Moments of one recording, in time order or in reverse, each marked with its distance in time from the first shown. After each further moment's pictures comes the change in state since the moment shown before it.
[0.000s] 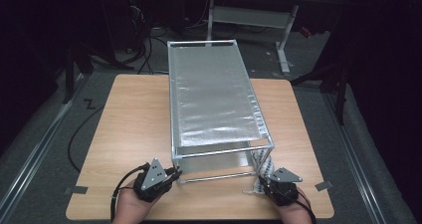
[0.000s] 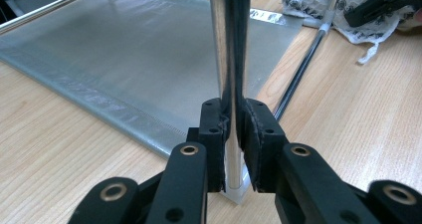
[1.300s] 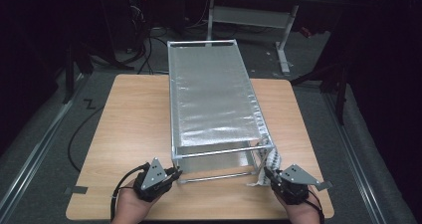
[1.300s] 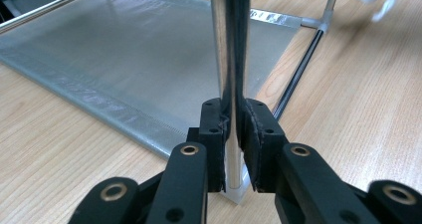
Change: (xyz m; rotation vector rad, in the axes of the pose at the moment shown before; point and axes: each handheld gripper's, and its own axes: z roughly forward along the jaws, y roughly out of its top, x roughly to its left) left arm 0.001 0.000 0.000 -0.003 -0.007 0.001; right arm -0.007 0.019 -0.035 -0.165 -0.005 -0.001
